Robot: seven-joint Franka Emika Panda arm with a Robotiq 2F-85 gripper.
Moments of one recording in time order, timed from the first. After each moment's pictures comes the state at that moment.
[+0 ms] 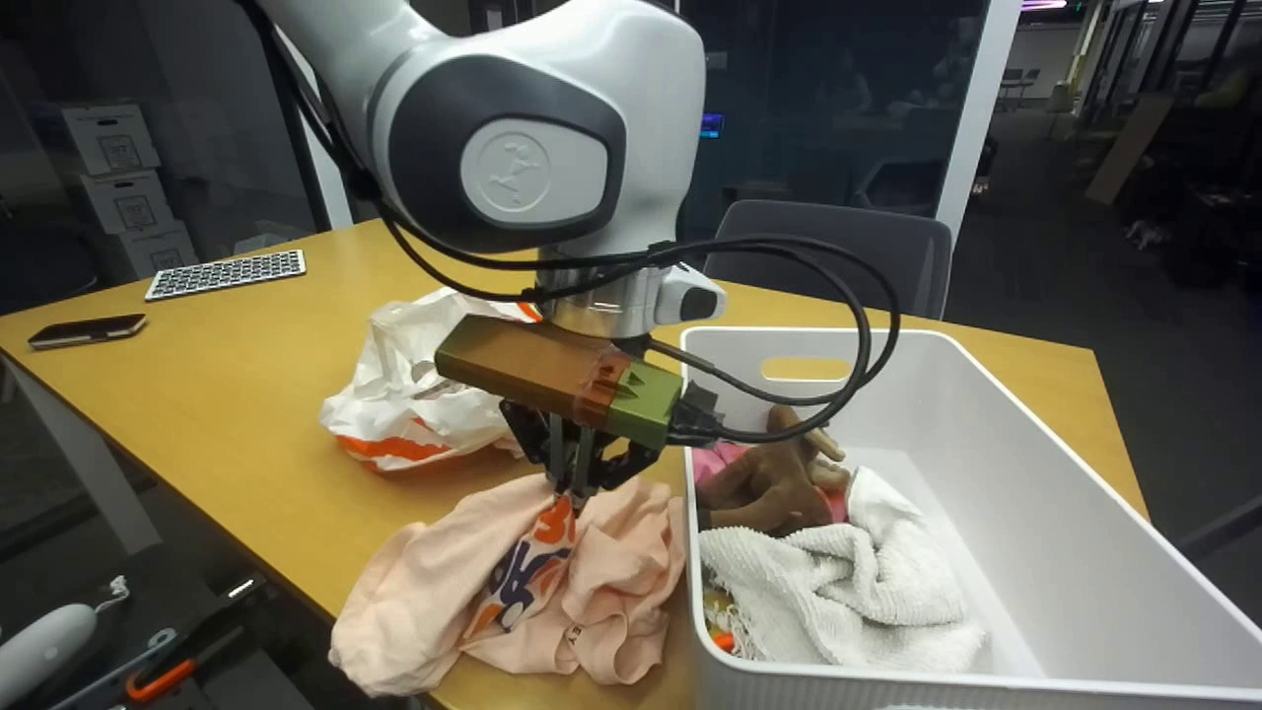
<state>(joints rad) -0.07 -0.02 -0.19 -2.57 0.12 2.42 -0.69</state>
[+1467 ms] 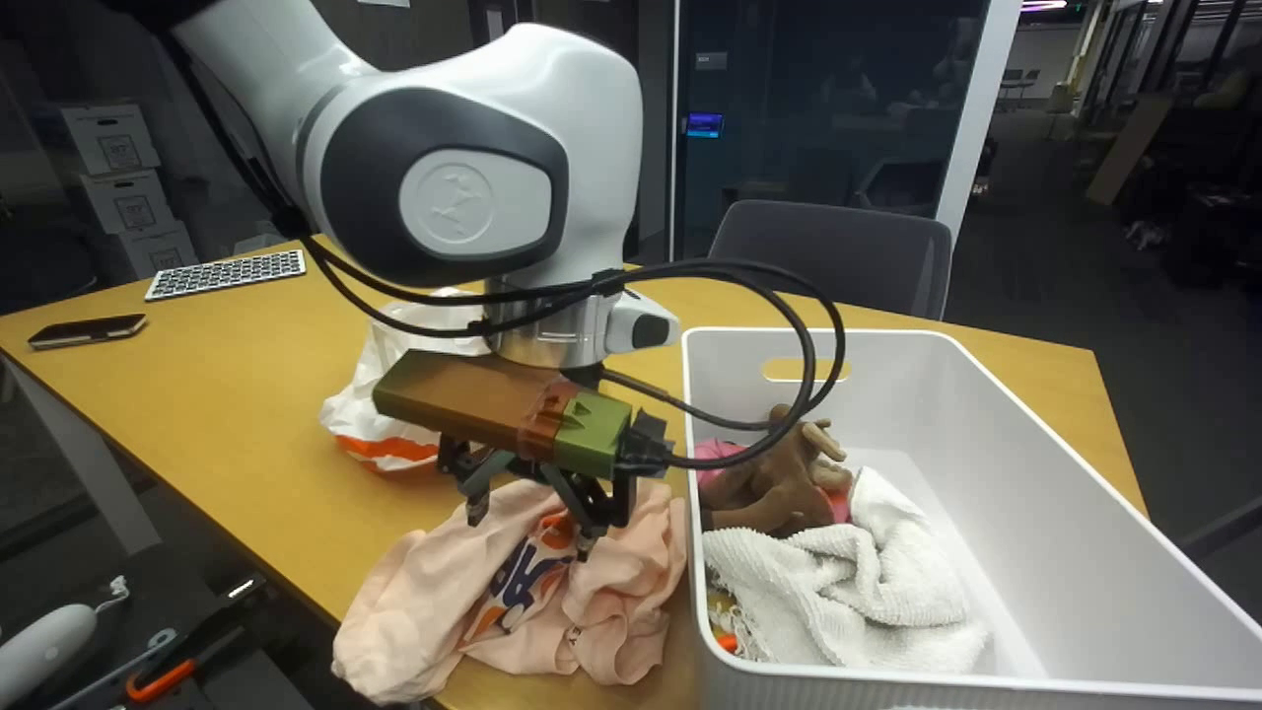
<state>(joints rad) -0.09 -0.06 -0.15 -2.68 0.01 2.46 -0.64</state>
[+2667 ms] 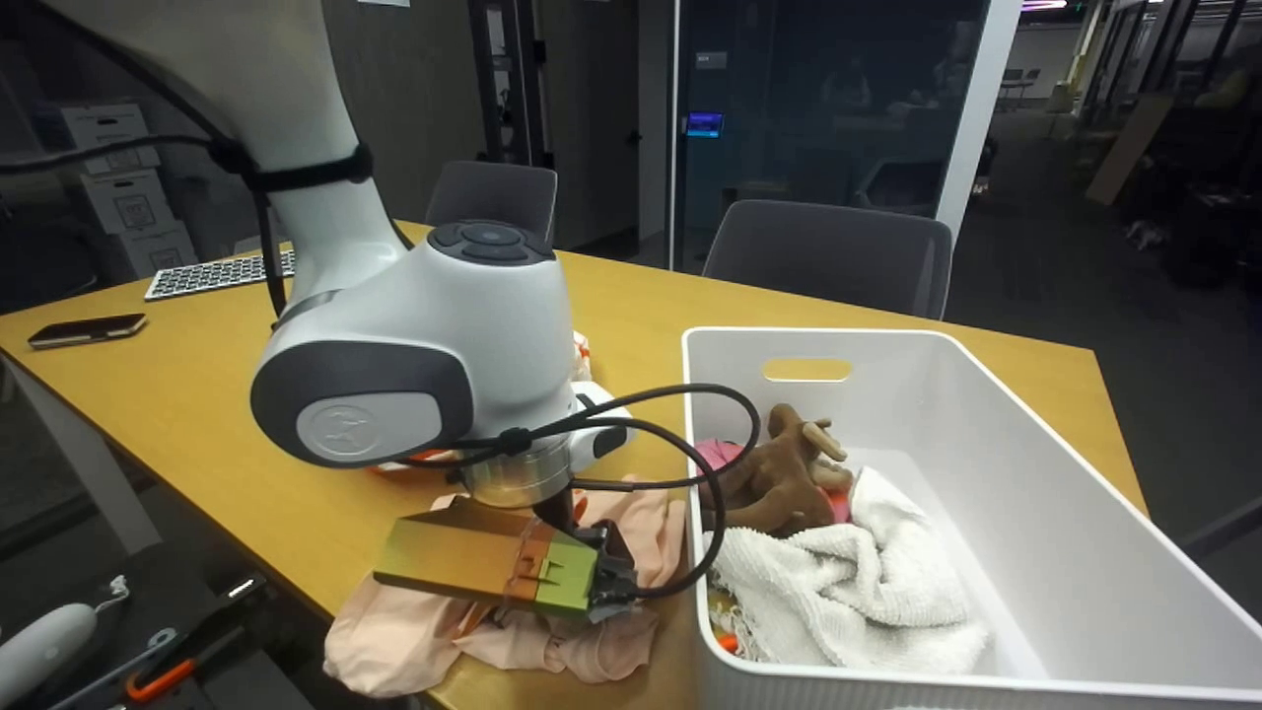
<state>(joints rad) -0.20 0.24 0.09 -2.77 0.50 3.05 -1.09</state>
